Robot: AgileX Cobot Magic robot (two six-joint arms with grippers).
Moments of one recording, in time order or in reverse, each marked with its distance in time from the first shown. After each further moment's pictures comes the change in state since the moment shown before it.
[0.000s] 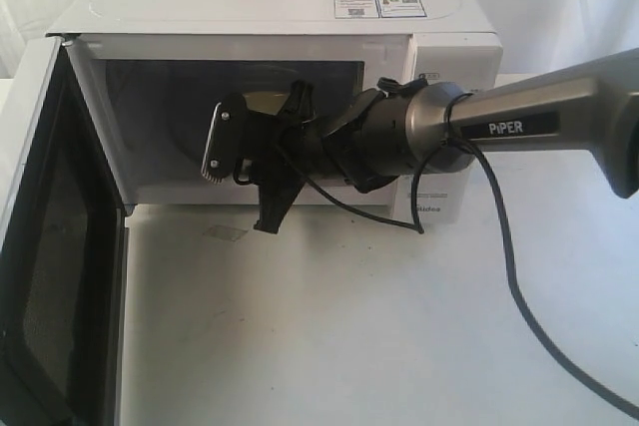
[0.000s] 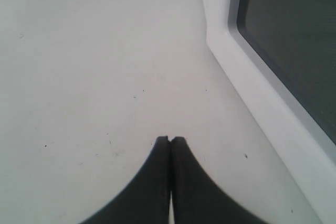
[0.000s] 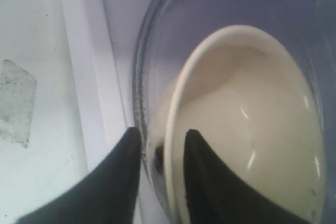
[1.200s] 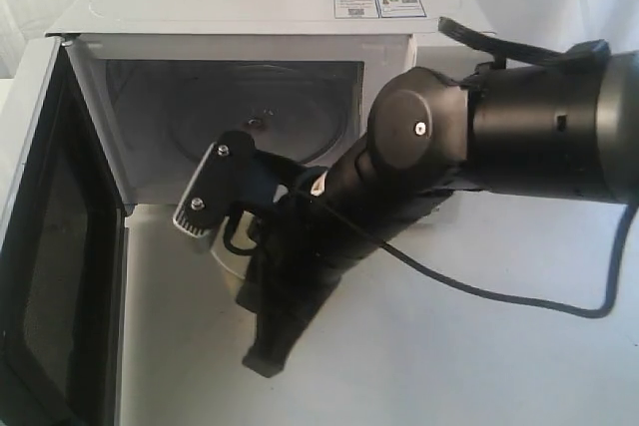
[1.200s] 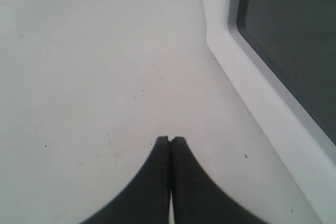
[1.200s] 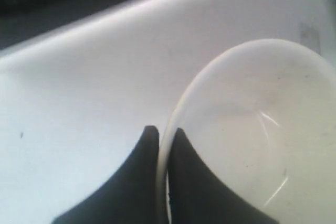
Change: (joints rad) left arm 0.000 0.000 0.000 0.000 0.000 0.000; right arm 0.138 -0.443 0.296 -0.748 0.584 1.224
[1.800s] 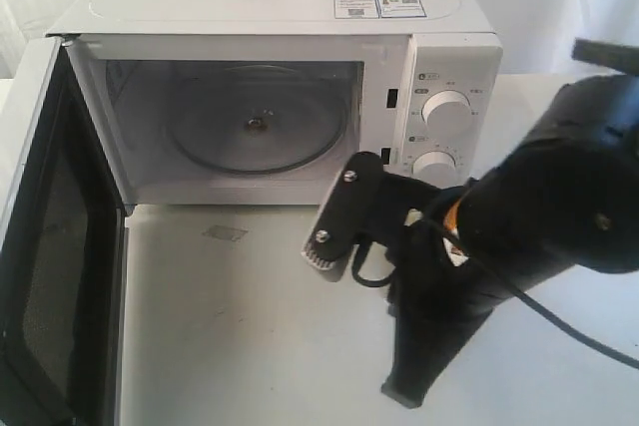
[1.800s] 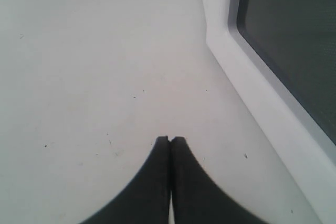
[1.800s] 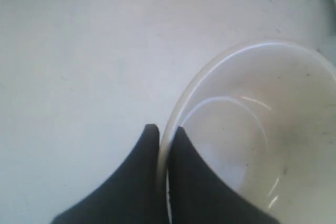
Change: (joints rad) left arm 0.000 0.000 0.000 0.000 0.000 0.000; right arm 0.010 -0.271 0.207 -0.621 0.147 0.655
